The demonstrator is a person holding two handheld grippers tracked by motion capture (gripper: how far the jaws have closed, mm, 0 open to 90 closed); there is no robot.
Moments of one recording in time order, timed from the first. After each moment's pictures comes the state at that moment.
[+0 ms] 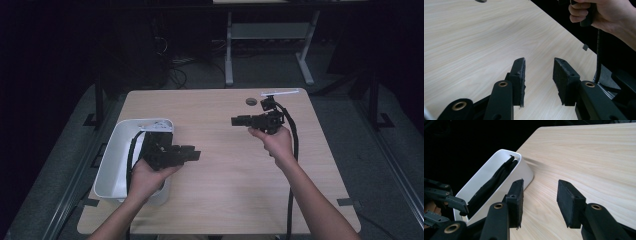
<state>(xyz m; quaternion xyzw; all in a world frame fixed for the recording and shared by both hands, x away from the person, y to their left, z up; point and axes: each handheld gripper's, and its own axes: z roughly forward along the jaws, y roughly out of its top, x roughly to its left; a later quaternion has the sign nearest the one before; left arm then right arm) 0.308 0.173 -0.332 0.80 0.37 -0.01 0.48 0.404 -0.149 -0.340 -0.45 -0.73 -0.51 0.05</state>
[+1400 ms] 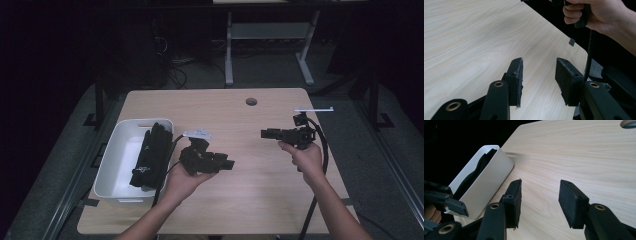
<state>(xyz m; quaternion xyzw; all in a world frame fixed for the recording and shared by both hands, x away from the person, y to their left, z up) 0.311 0.096 -0.361 0.82 0.32 -0.06 0.47 0.375 -0.229 -0.375 -0.50 -0.70 -0.51 0.05</state>
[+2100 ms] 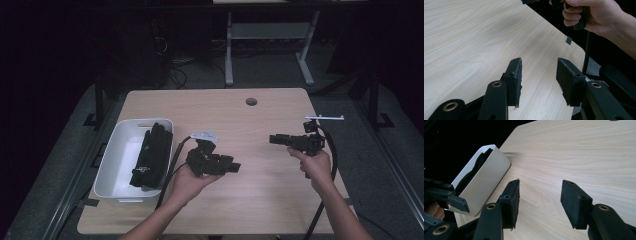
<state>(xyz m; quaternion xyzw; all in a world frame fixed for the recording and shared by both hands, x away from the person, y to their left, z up) 0.312 0.082 -0.368 0.82 0.32 -0.07 0.47 0.362 -0.255 -0.391 -0.51 -0.69 -0.52 0.05</state>
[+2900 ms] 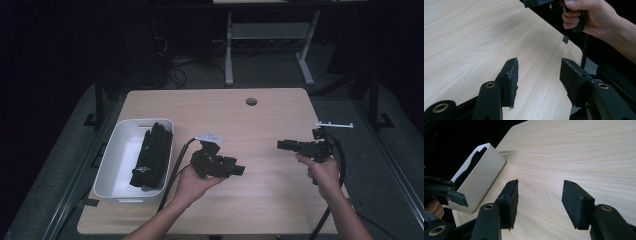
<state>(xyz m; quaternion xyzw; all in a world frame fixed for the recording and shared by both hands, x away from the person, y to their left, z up) 0.312 0.073 -0.375 0.82 0.31 -0.09 0.47 0.349 -0.278 -0.406 -0.52 -0.67 -0.52 0.06</state>
